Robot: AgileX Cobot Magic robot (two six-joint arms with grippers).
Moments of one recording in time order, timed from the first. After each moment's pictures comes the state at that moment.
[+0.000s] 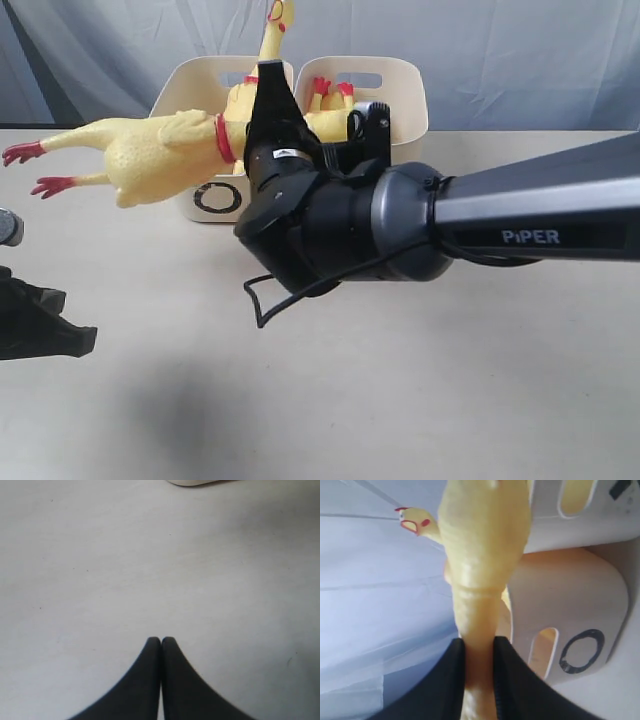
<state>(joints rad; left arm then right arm) -0.25 1.19 -0.32 -0.92 -0.07 0.95 0.98 1.99 -1.30 1.39 -0.77 0.51</state>
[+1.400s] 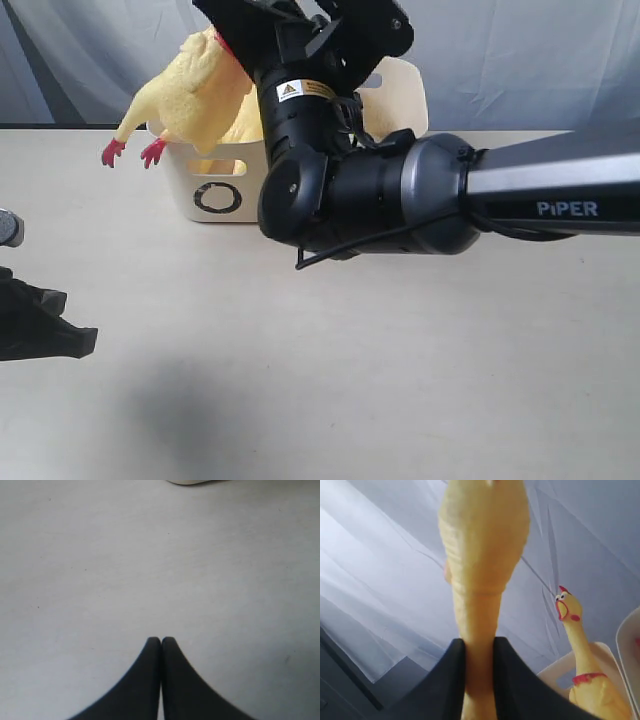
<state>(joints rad) -0.25 1.19 -0.32 -0.92 -0.06 0.95 0.93 1.95 -1.30 0.89 -1.03 0.04</state>
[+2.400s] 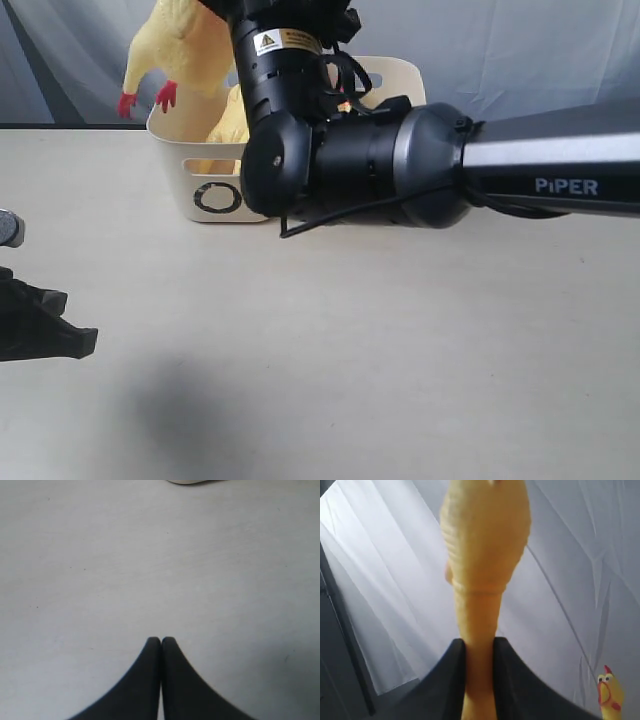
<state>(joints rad) -0.25 1.19 -0.32 -0.92 -0.06 0.95 0.93 1.95 -1.40 0.73 -1.09 -0.20</state>
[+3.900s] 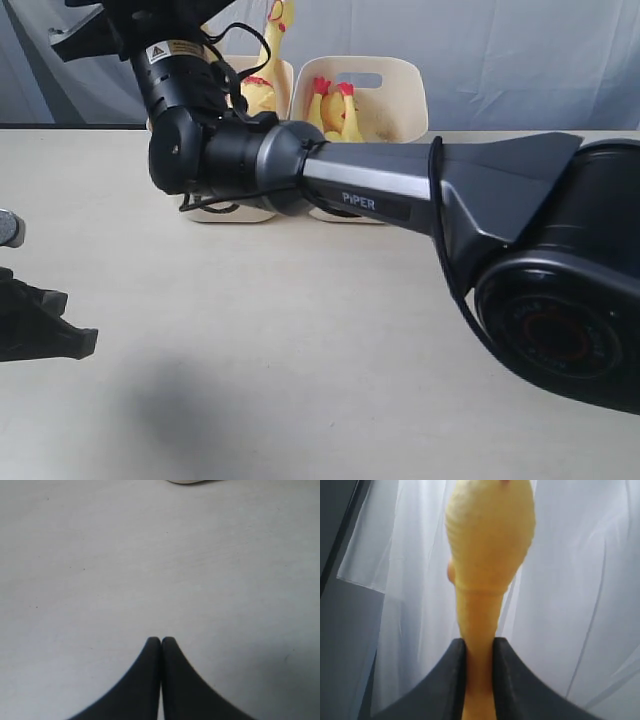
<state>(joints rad) -0.25 1.19 -0.32 -0.92 -0.05 0.95 0.93 2.32 -1.93 0.67 -0.83 -0.98</state>
